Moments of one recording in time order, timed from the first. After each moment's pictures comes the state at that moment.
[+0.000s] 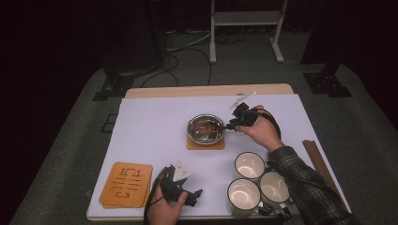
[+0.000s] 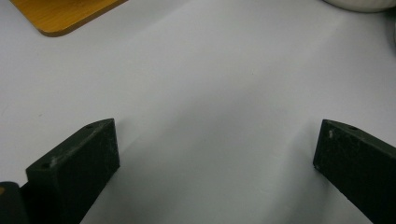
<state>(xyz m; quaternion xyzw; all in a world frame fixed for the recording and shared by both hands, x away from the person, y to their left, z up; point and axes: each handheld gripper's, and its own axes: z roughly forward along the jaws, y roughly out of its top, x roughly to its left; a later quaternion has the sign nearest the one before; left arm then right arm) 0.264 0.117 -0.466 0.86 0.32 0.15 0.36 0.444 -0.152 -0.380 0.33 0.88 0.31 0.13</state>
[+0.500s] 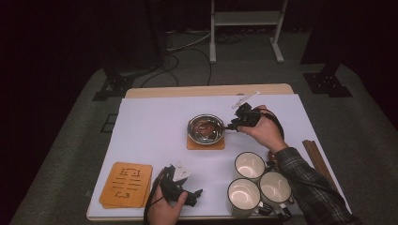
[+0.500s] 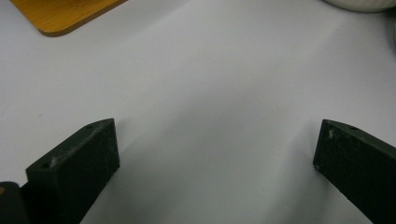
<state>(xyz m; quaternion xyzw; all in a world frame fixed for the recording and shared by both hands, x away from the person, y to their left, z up) 0.265 0.118 -0.466 0.86 0.32 0.15 0.36 0.435 -0.158 -0.372 0.32 0.88 0.31 0.13</state>
